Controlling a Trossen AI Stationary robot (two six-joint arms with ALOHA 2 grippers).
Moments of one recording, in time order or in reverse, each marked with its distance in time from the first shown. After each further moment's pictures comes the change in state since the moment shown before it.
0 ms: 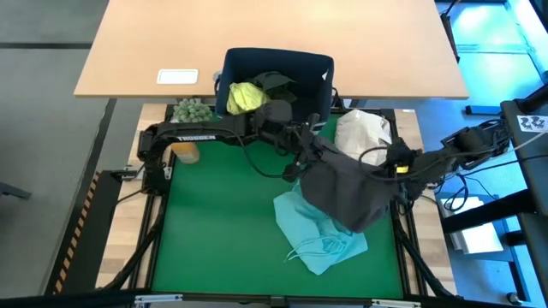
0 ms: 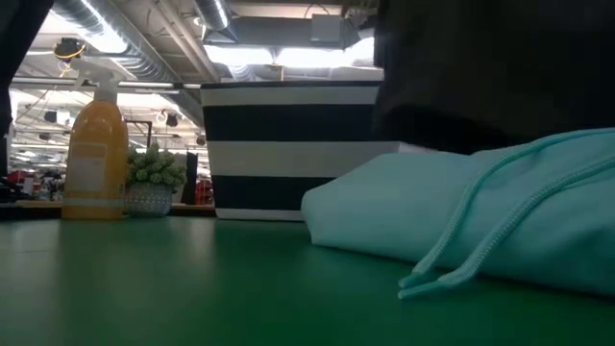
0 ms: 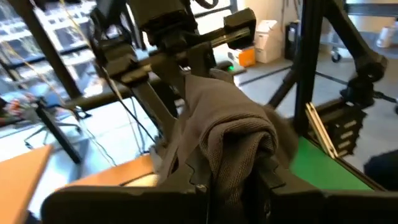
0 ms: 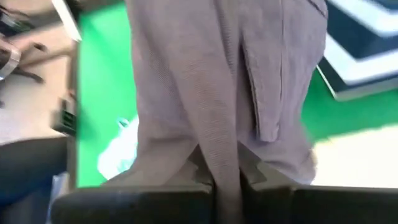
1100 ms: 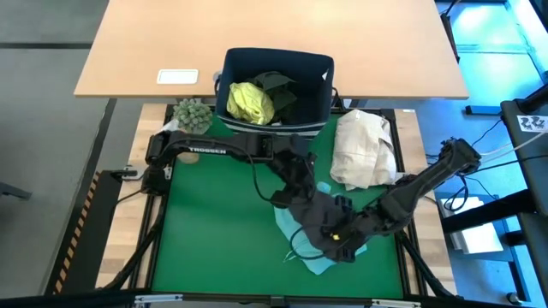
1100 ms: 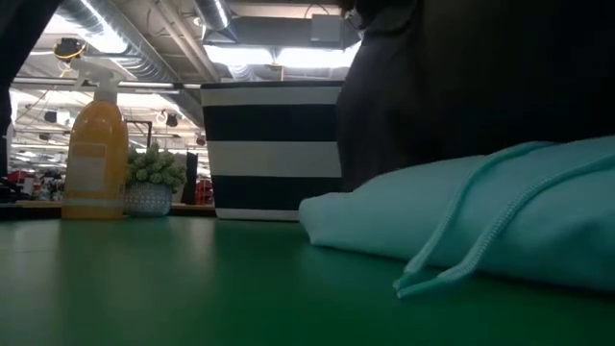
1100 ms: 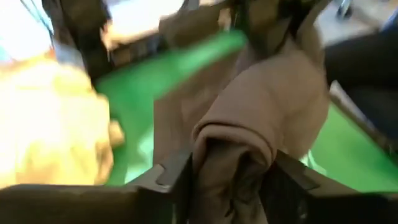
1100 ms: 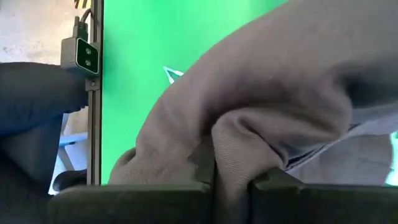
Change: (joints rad) left arm -0.099 0.076 0.010 -0.461 -0.044 0.084; right arm 0.124 0.556 -0.085 0.479 -0.187 -0.023
